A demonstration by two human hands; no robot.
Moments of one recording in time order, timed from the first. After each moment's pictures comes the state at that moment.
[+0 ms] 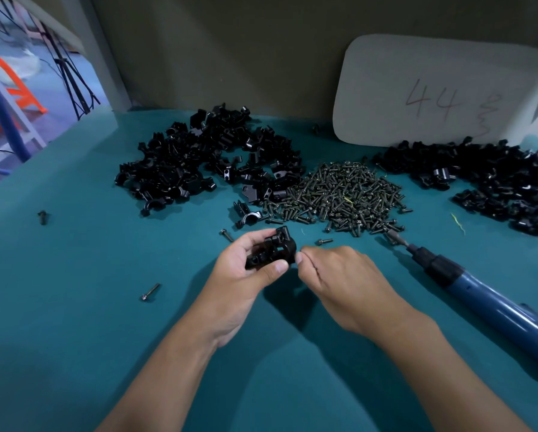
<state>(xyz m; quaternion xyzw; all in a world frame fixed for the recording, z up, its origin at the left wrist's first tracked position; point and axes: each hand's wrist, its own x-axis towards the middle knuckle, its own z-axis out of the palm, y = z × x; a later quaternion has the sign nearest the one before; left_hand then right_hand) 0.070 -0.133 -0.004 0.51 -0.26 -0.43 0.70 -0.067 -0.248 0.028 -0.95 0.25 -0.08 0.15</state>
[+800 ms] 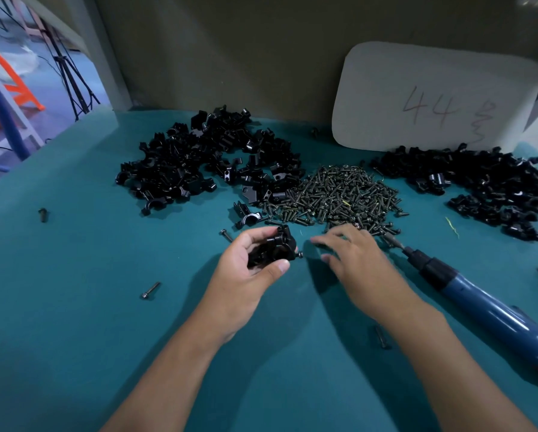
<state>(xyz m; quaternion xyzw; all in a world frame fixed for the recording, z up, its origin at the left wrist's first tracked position) 0.064 -0.133 0.002 0.58 -0.32 -0.35 0.66 -0.082 -0.290 0.009 -0.94 0.30 -0.09 0.11</state>
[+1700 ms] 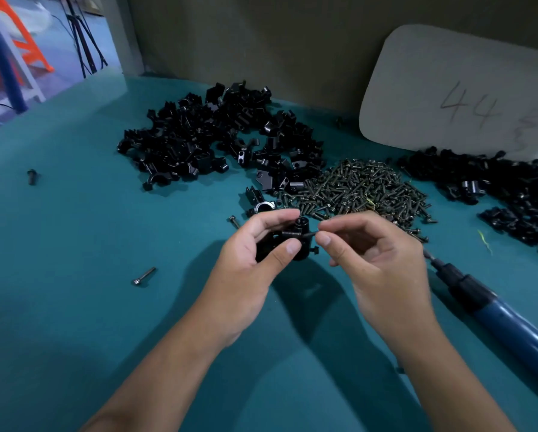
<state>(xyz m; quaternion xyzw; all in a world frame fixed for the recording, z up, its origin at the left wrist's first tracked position) 0.070 -0.139 -0.008 0.50 -0.33 -0.33 0.72 -0.058 -0.247 0.032 -0.75 0.21 -0.38 0.50</state>
